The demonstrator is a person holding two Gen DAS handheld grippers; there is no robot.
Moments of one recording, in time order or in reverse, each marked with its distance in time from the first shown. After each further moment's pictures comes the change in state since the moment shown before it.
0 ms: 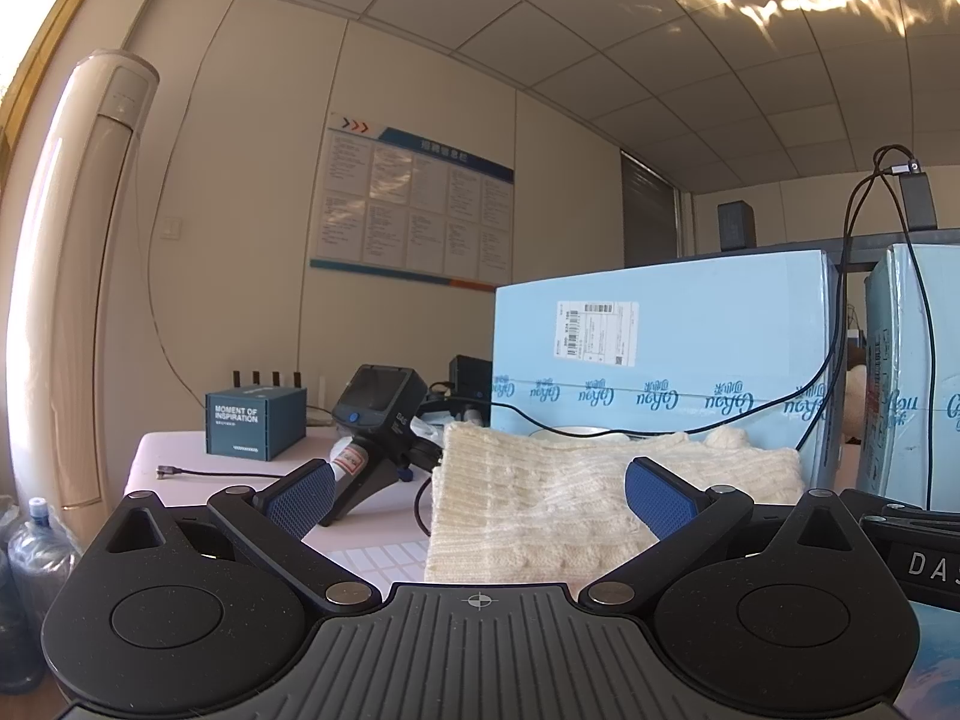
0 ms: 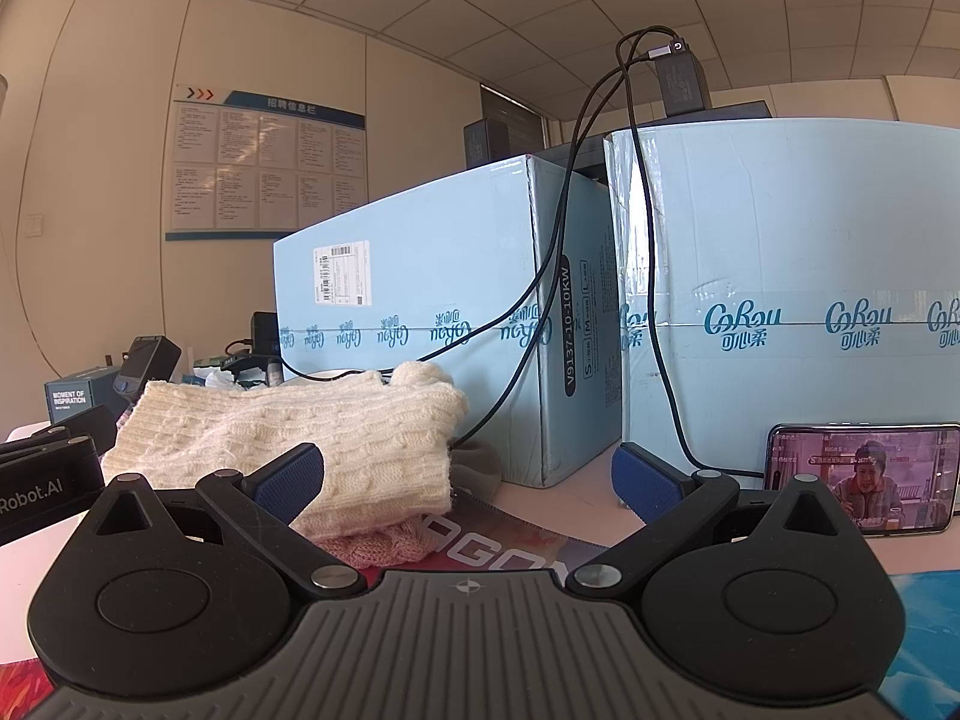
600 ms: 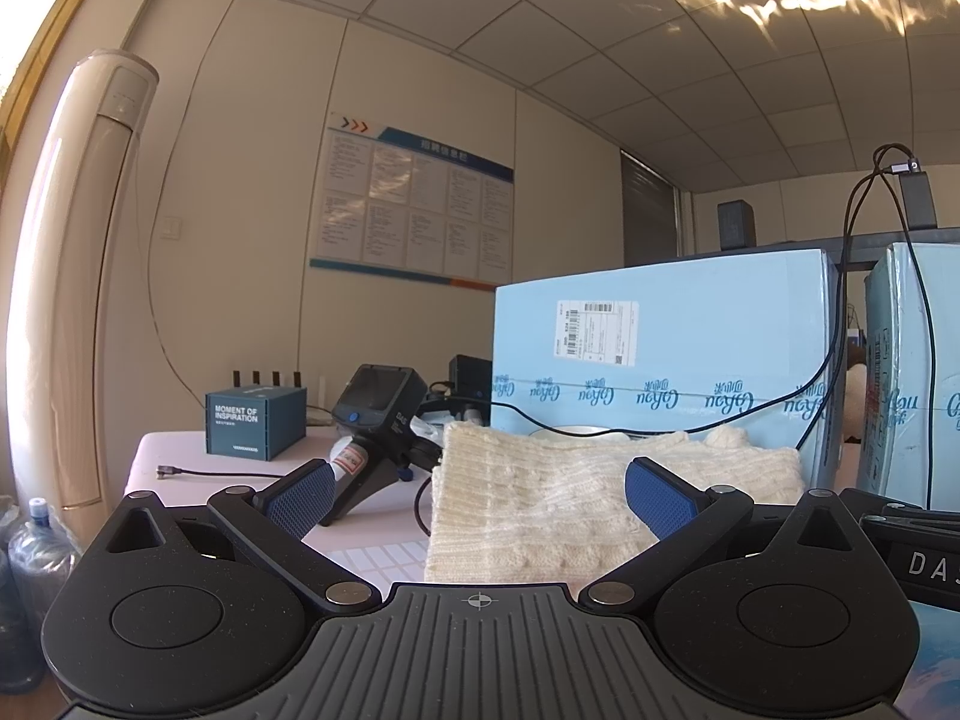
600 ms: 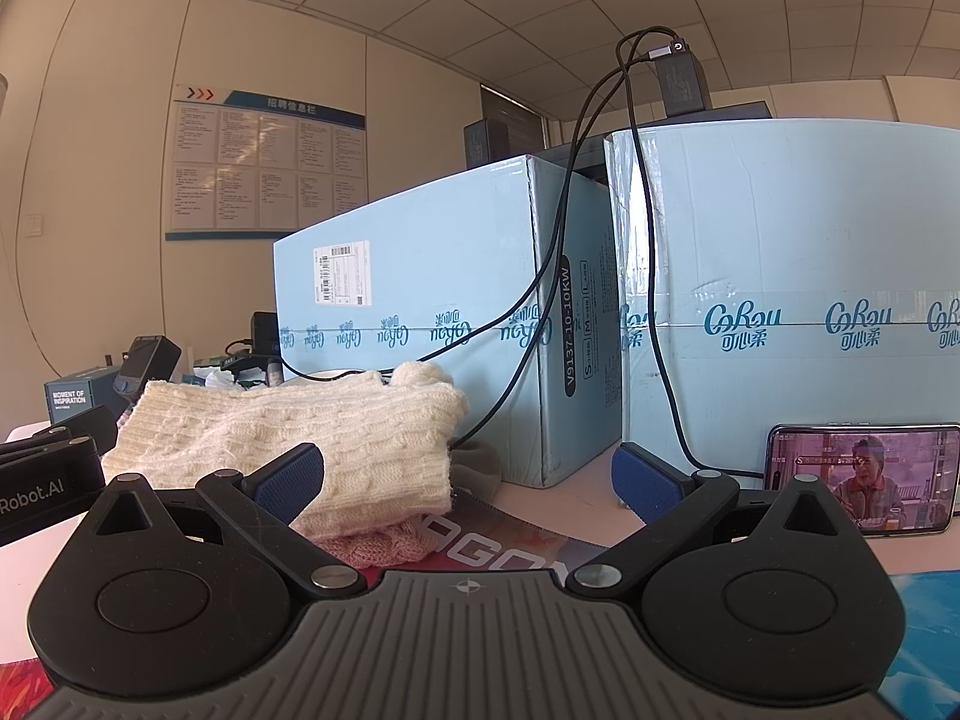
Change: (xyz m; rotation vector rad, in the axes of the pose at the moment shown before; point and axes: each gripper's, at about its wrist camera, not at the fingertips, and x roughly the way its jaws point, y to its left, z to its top) left arm -0.001 0.001 -0.001 0.000 -0.001 0.000; right arm 0.000 0.000 0.000 -0.001 -0.001 0.000
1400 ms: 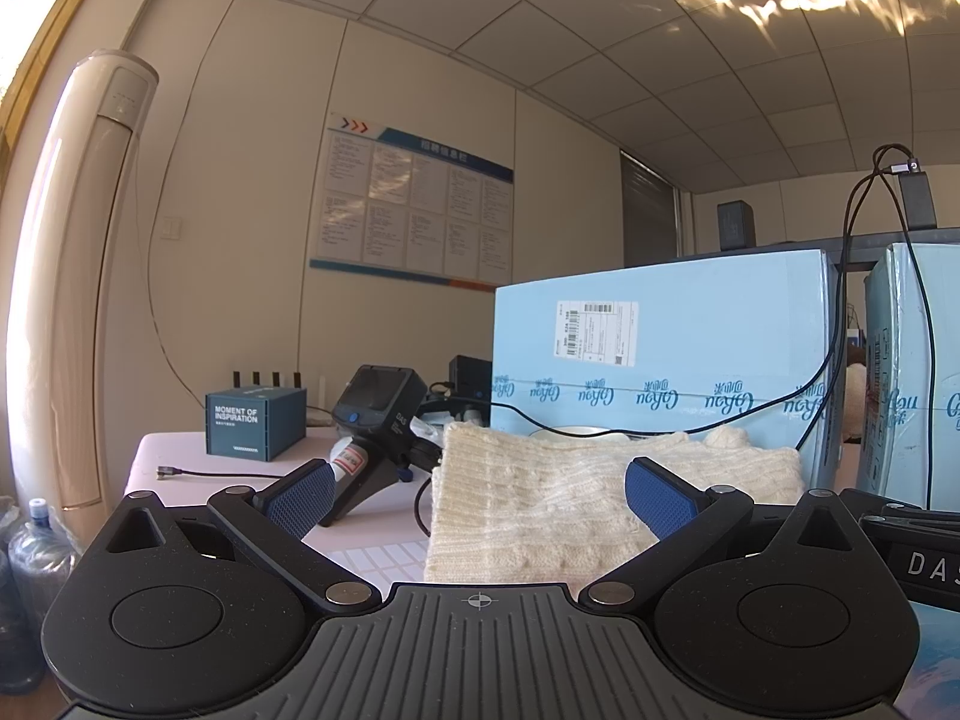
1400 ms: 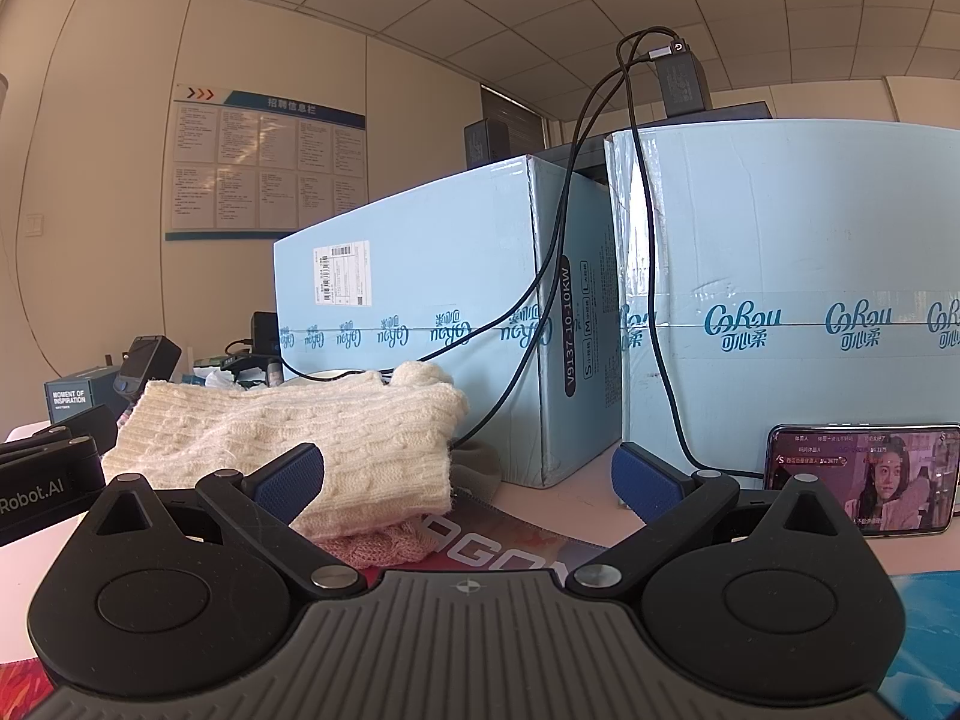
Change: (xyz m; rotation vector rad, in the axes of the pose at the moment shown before) left arm -0.001 -0.001 0.001 0.000 0.000 -0.001; right arm 0.000 0.000 0.000 0.000 0.000 0.000
